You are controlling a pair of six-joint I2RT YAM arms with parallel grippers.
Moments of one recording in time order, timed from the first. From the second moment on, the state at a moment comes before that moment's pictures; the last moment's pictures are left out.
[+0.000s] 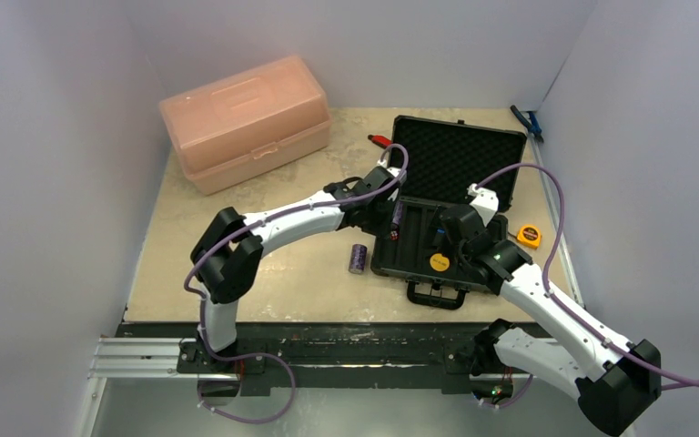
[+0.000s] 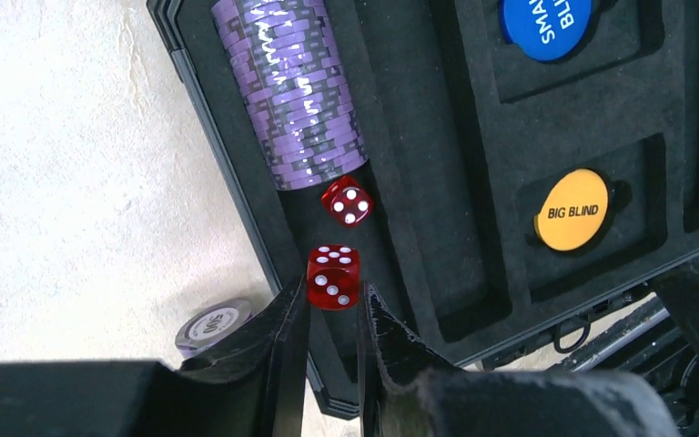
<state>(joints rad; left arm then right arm) -0.89 1.91 1.50 -0.51 -0.02 -0.49 0.58 0.93 0.73 -0.63 0.51 0.74</state>
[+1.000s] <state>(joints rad) -0.89 2.01 1.57 -0.50 -0.10 -0.50 0.58 0.92 0.73 -0.63 0.51 0.74</state>
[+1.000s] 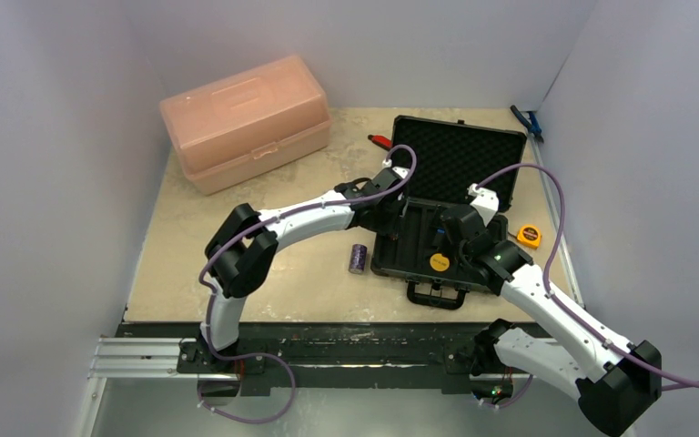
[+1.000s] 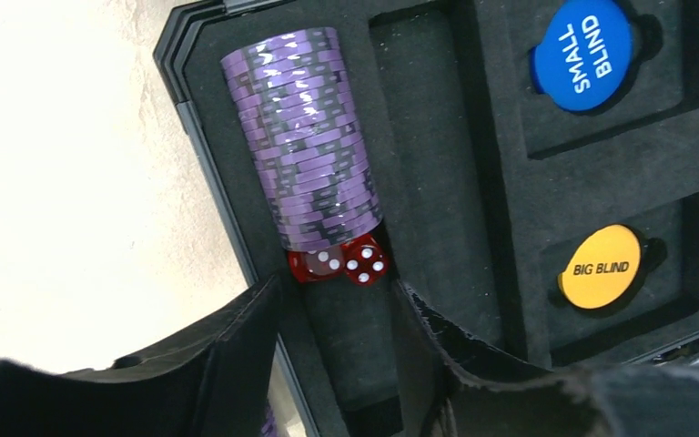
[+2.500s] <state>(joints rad) -0.67 1.09 1.22 -0.88 -0.32 -0.35 0.89 1.27 1.09 -0.65 0.44 0.87</state>
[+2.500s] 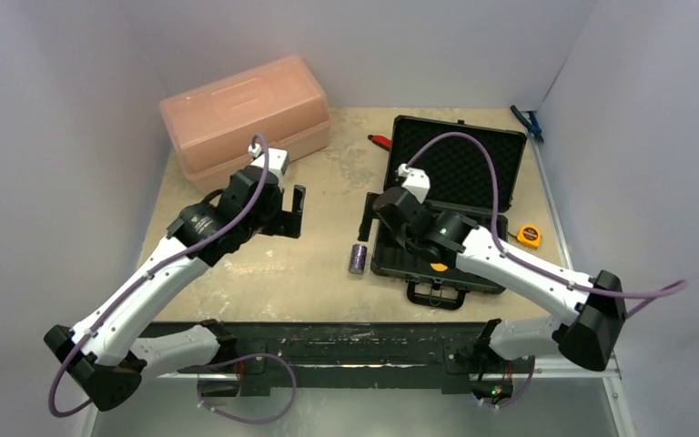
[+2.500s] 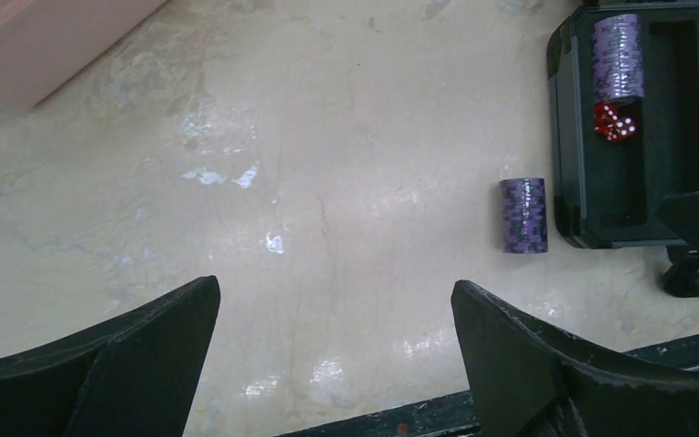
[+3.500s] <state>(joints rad) -0.66 0.87 1.08 -0.91 -0.64 -0.25 1.10 1.89 1.57 -0.78 0.49 1.05</state>
